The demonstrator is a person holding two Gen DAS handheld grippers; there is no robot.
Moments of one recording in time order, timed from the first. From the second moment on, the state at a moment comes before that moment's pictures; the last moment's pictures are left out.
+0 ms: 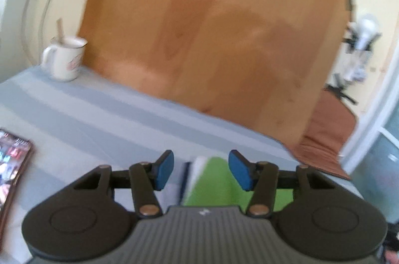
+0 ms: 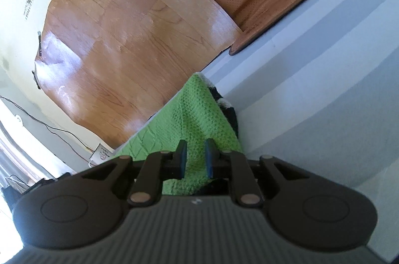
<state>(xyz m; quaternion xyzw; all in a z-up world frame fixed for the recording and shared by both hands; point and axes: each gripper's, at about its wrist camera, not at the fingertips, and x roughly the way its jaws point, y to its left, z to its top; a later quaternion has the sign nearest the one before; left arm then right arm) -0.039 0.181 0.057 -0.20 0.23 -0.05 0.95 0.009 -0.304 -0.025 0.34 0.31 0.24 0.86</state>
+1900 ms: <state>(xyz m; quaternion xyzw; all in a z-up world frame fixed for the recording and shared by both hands) 0.013 0.100 0.018 -0.25 0.31 -0.22 0.89 -0.003 -0.173 0.095 0.18 0.29 0.32 0.88</state>
